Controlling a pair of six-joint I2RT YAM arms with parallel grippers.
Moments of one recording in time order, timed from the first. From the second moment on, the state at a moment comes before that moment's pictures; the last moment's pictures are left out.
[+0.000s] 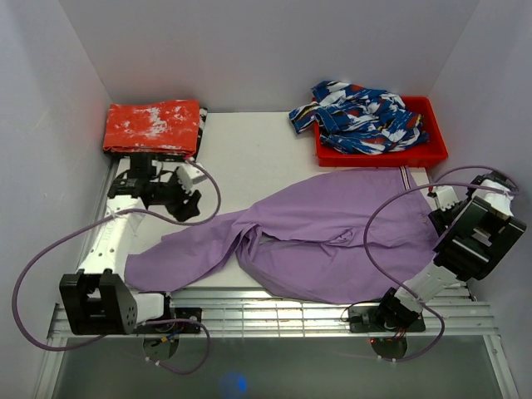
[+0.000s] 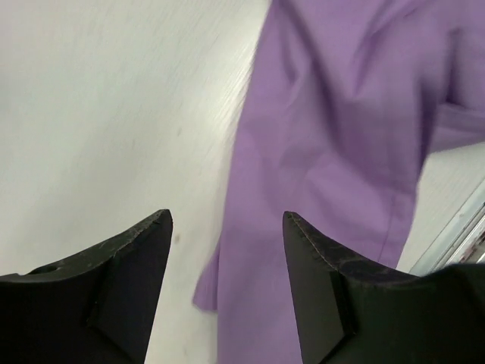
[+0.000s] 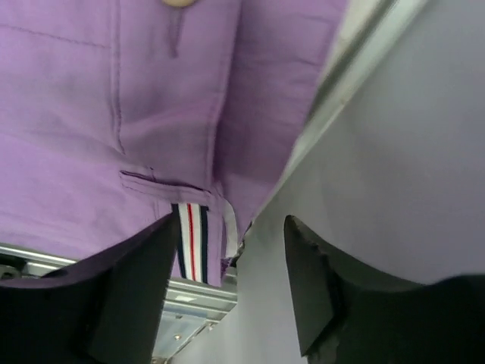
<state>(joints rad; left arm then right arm) -0.08 1.23 1.05 -0.80 0.63 0.83 -0.67 1.72 1.19 -0.97 -0.07 -1.15</state>
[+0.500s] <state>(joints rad) 0.53 1.50 1.10 -1.16 0.39 1.17 -0.27 1.64 1.36 -1.04 -0.37 -0.98</state>
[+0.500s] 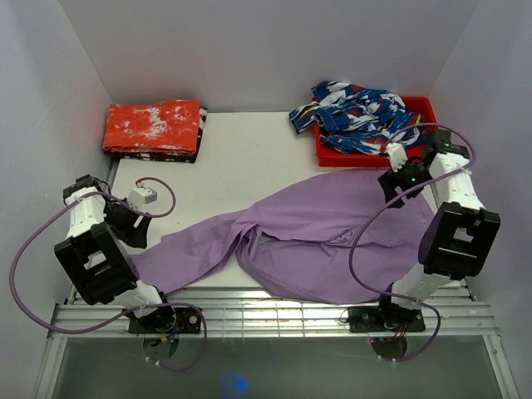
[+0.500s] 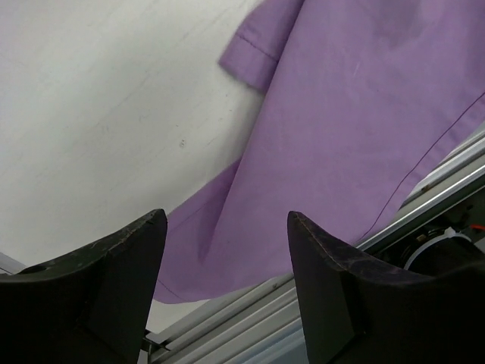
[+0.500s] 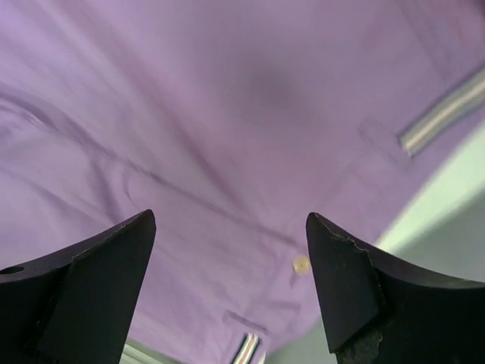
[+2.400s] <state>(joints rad) 0.19 1.79 1.26 -1.01 0.24 1.05 -0.18 1.90 1.29 -0.74 -0.19 -0.77</state>
